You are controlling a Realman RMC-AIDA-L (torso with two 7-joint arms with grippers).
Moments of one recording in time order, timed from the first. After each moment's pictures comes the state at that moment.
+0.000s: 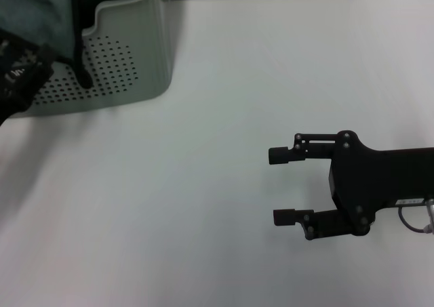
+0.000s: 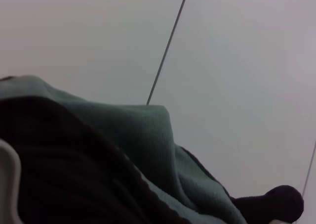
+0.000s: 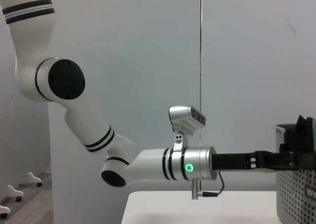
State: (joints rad) left arm -0.29 -2.09 0.54 0.32 1.28 1.49 -0.98; right arm 0.39 2.03 -1.33 -0.84 1.72 1.72 -2.01
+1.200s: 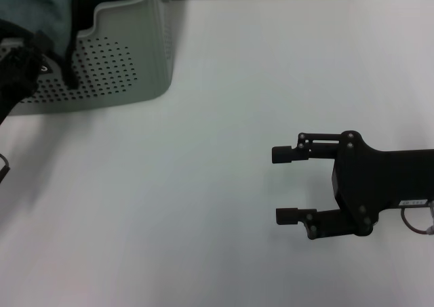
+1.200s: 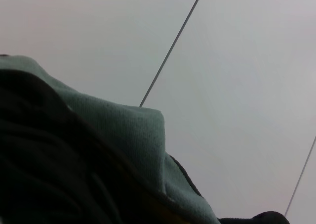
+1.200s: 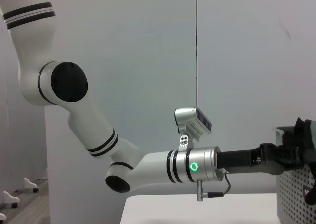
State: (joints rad) left arm -0.32 -2.09 0.53 0.29 1.27 1.52 -1.10; right arm 0.38 2.03 -1.33 -0.84 1.73 1.72 -2.01
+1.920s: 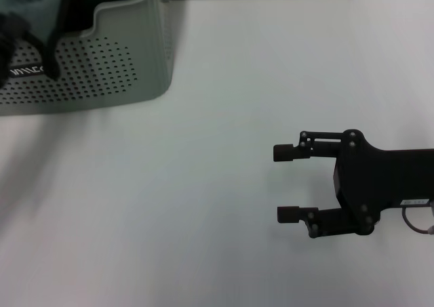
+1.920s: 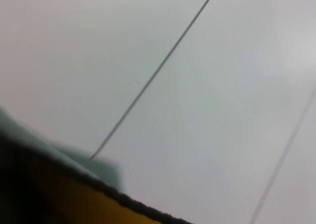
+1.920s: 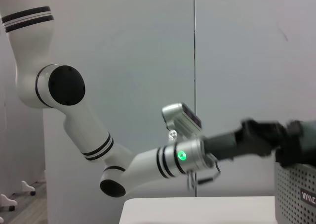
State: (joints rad) left arm -0.30 -2.09 0.53 0.27 1.19 1.71 -1.22; right arm 0.38 2.02 -1.33 -0.84 1.74 1.72 -2.01
